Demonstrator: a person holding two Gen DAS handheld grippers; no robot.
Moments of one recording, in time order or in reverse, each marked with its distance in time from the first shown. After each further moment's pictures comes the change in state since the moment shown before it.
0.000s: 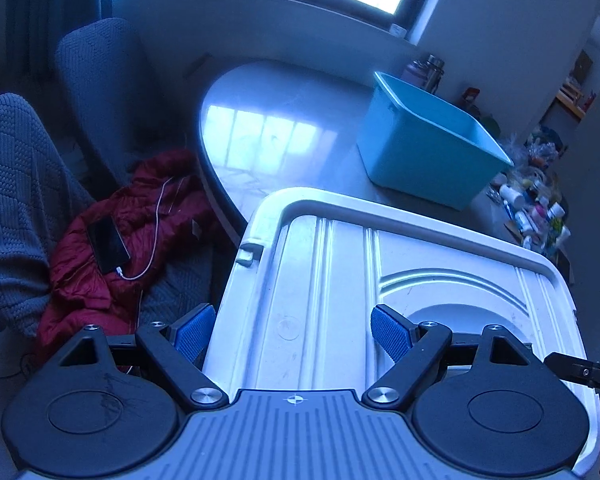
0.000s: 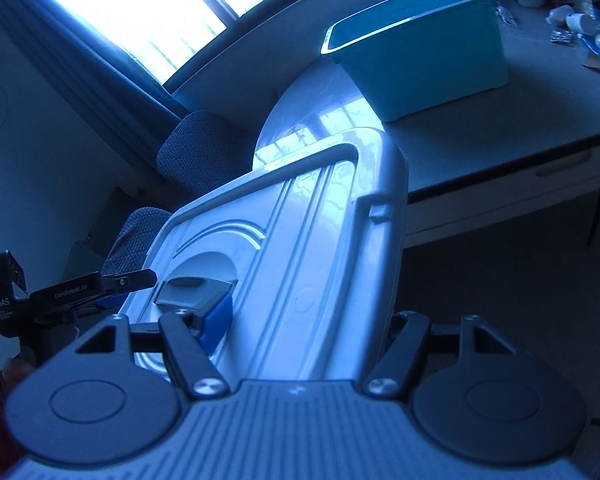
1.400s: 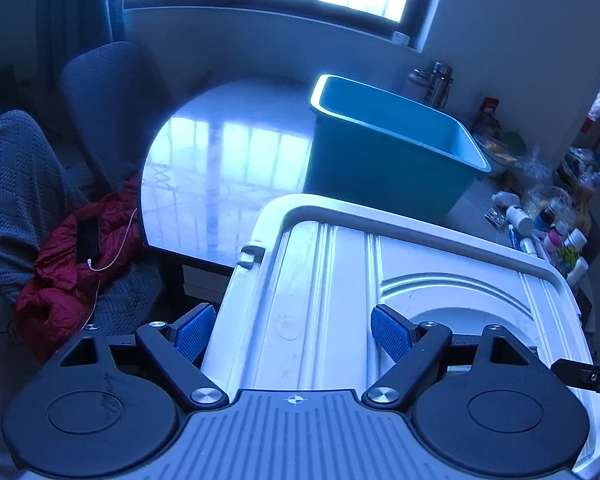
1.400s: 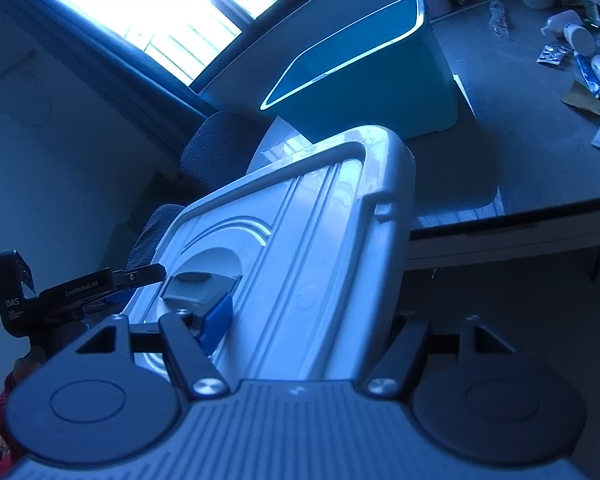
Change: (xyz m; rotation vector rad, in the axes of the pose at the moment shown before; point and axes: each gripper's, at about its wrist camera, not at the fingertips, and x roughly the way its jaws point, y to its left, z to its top) left arm 0.059 -0.272 0.001 -0.083 -0.068 0.224; right arm -0.078 -0.207 0.123 -0.082 0.130 0.212
